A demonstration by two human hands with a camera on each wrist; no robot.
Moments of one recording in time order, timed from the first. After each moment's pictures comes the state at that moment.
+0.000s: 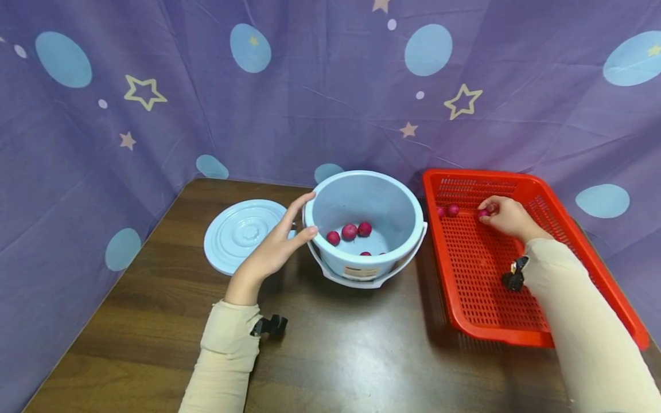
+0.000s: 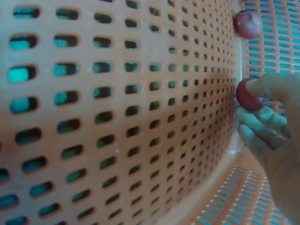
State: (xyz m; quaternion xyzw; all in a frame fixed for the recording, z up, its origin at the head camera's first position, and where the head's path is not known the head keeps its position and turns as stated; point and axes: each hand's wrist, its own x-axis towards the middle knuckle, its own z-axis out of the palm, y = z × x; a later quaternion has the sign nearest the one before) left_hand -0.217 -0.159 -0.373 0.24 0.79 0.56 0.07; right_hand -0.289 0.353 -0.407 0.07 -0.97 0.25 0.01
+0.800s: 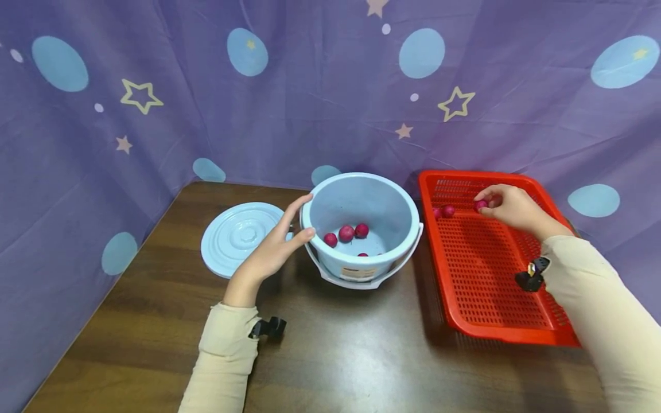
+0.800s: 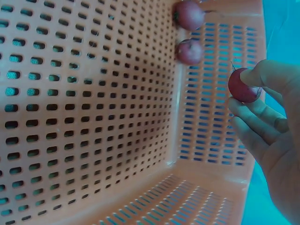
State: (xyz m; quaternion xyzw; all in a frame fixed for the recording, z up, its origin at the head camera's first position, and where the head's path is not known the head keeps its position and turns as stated) left_hand -0.215 -0.159 -0.371 0.23 0.79 0.57 0.07; right_hand -0.269 0.336 -0.354 0.09 -0.97 0.24 0.01
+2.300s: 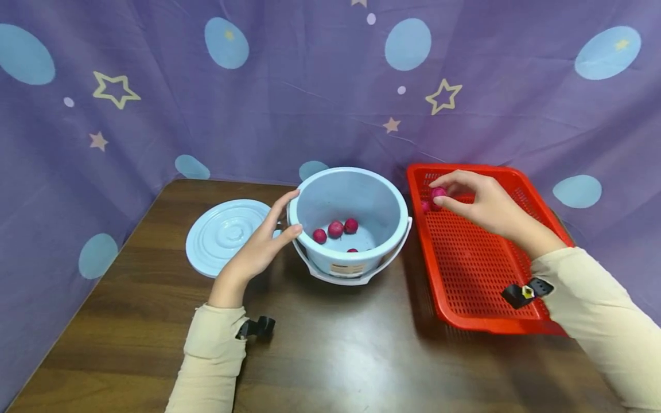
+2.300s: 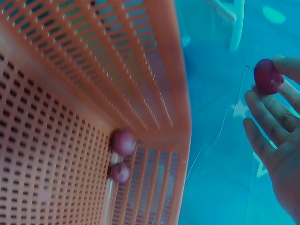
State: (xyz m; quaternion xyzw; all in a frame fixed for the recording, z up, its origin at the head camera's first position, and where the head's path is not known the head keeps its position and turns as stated) left_hand -0.221 -0.158 -0.374 0.24 0.79 0.57 0.07; right_hand -0.216 0.256 -0.301 0.23 -0.91 0.34 0.09
